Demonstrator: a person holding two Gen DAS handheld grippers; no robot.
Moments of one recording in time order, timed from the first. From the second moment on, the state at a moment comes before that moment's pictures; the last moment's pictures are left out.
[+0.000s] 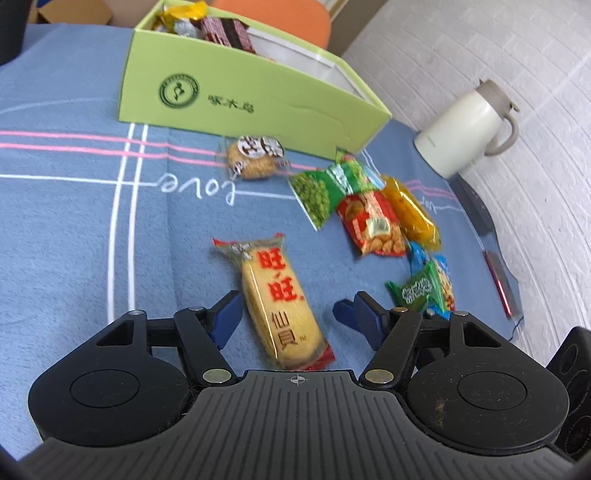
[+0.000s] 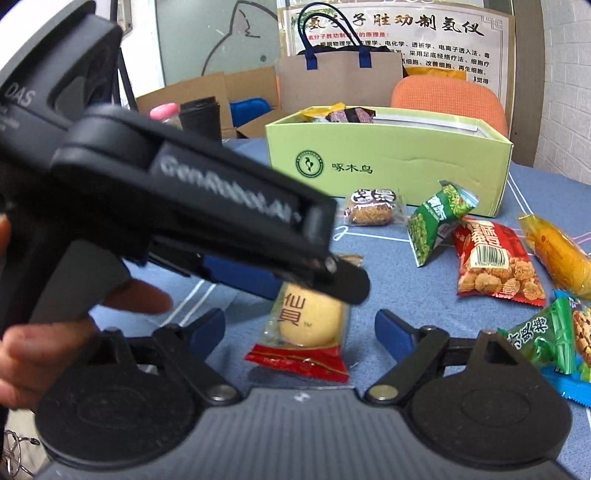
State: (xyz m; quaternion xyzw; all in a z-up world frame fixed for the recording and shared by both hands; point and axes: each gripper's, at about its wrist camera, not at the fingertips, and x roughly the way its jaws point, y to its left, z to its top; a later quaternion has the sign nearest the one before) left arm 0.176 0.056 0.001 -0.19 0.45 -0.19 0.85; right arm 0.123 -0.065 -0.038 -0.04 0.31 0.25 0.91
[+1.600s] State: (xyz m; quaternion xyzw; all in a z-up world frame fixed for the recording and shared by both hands) left arm 0.276 0.038 0.086 -0.15 0.33 -0.19 0.91; right arm 0.231 -0.184 0.055 0.03 0.21 0.18 0.96
